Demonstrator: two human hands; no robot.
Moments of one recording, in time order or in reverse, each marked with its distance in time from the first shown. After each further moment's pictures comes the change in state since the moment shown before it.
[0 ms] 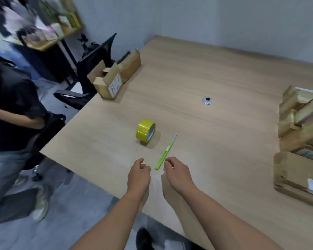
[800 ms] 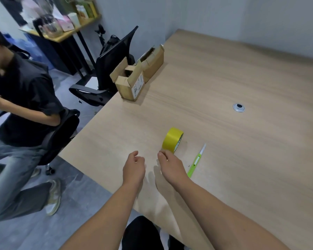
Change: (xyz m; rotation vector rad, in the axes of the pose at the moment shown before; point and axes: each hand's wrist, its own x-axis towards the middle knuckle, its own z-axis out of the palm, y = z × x) left_hand 0.095 0.004 -0.090 -0.131 0.114 -0.051; right_hand 0.062 -0.092 0.082 0.098 -0.094 -0.040
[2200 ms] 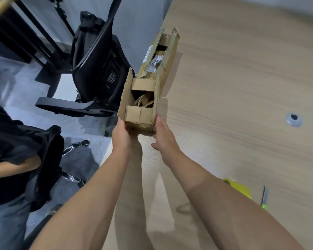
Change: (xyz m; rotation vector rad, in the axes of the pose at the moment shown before) left_hand 0.337 0.161 -0.046 -0.582 -0.187 -0.102; right_hand 0.312 -0.142 0.108 0.496 0.099 0.249
